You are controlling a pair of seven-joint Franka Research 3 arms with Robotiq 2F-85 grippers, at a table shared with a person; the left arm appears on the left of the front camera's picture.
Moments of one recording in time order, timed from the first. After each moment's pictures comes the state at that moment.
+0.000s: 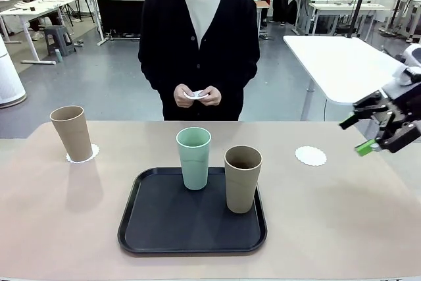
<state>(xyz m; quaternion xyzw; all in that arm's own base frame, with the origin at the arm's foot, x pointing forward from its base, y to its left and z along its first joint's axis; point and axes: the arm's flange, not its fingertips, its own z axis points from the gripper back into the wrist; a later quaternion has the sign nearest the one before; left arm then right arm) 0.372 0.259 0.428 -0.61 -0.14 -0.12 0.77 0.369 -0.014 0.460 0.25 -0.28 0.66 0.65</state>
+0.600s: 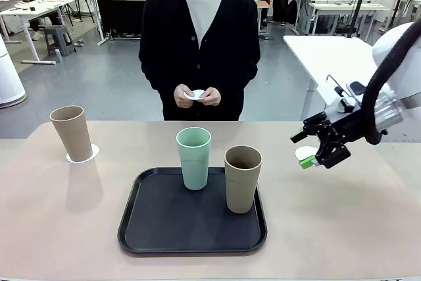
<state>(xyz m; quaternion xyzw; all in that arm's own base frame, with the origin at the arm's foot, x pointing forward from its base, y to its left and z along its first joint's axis) 0.372 0.259 0.428 -0.61 -0.14 -0.12 0.77 0.412 0.057 0.379 0.28 -0.31 0.65 0.64</state>
